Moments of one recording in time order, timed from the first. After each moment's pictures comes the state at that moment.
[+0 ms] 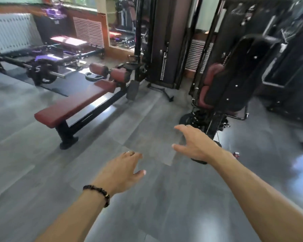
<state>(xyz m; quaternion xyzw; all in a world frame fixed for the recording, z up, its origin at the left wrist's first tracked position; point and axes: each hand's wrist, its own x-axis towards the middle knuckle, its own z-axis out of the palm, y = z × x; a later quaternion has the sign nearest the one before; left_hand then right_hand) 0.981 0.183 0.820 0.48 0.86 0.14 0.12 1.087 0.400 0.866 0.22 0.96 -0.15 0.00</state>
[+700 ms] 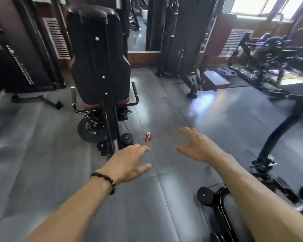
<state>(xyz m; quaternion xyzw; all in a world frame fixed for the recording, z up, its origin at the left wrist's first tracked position) 1.138 0.703 0.807 0.76 0.61 0.07 0.19 1.364 0.774 0.836 0.59 0.79 -0.20 -0.04</state>
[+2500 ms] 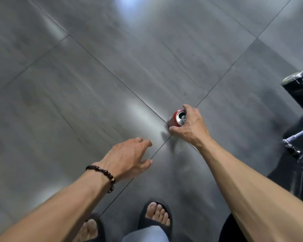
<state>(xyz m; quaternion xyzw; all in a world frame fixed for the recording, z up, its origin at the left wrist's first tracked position) 1.645 1.381 0.057 0.85 0.36 -0.18 0.33 1.858 1.355 0.011 0.84 0.38 -0.36 -0.11</state>
